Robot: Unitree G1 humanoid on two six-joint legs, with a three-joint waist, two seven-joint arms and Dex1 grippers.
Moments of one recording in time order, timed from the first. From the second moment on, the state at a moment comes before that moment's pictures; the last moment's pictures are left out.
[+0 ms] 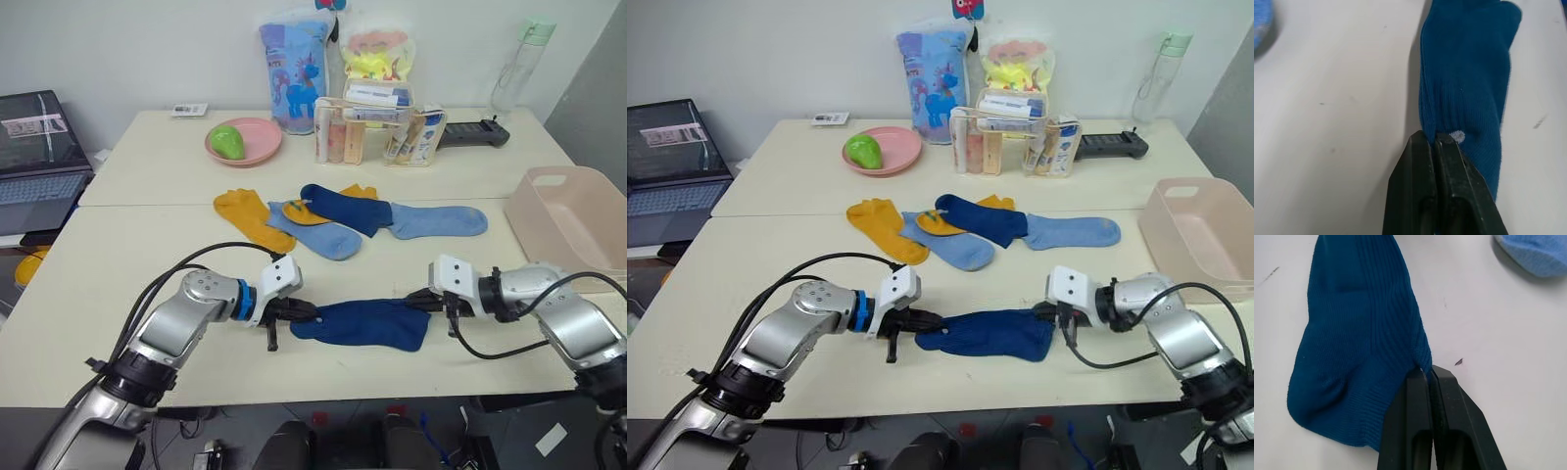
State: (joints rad) left arm -0.45 0.63 -0.31 -0.02 -0.24 0.51 -1.07; right arm -0.40 -0.82 0.27 -0.11 0.16 0.33 1.09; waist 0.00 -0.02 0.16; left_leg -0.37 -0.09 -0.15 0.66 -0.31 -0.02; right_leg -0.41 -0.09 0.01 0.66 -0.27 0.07
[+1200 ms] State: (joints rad) left arm -0.18 0.60 -0.07 -0.14 -0.37 0.57 -0.91; right arm -0.02 -0.71 -0.02 -0.43 0.41 0.74 0.80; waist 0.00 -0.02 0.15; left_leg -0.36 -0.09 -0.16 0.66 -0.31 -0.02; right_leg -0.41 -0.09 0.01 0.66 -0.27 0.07
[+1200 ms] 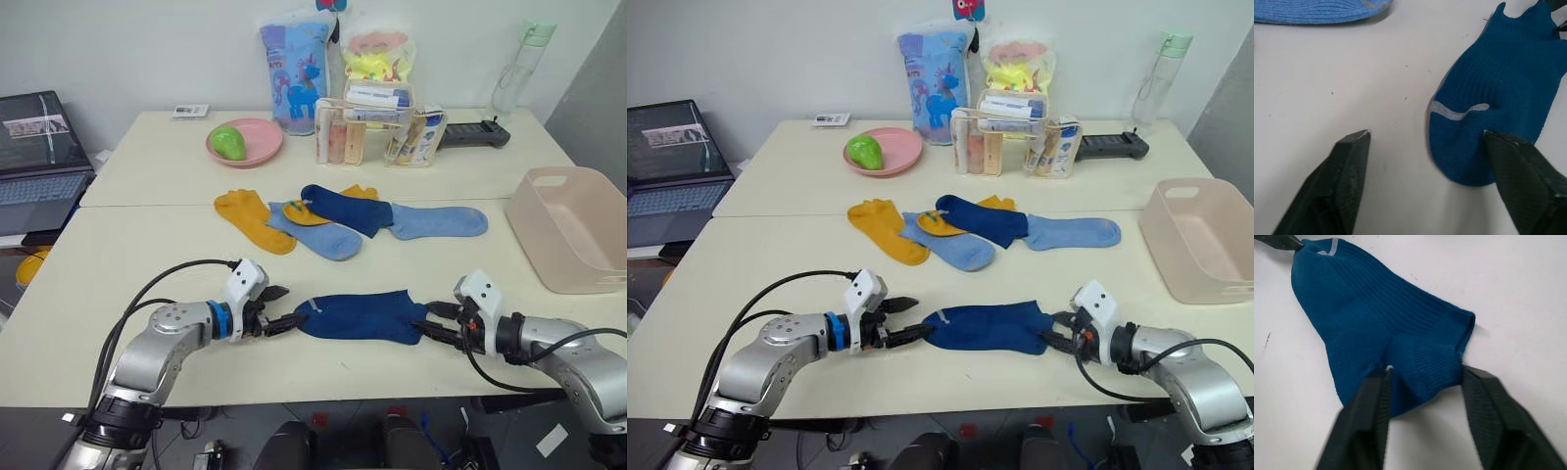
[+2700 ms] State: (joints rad) left arm -0.10 0.59 -0.15 -0.25 -0.35 0.52 -0.88; right arm 0.01 -0.83 -0.05 -0.41 0.41 0.66 0.84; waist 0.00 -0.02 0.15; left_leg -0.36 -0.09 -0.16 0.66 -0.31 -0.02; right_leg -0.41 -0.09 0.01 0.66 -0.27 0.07
